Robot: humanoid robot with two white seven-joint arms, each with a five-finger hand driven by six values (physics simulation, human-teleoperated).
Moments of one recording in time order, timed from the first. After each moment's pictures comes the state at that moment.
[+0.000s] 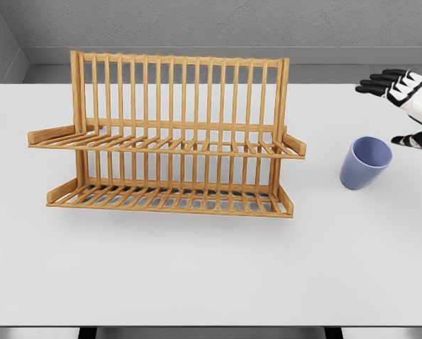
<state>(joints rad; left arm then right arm) 0.04 0.00 -0.20 -0.14 0.15 -0.02 -0.26 -0.24 -1.07 0.24 -1.61 0.28 -0.61 0.08</state>
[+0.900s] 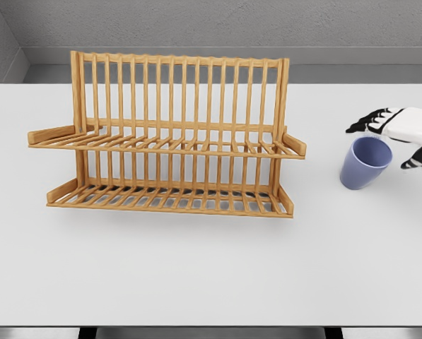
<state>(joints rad) 0.04 0.00 -0.20 -0.14 0.15 -0.02 -0.26 -0.52 -1.01 0.43 -1.43 0.28 -0.61 0.61</state>
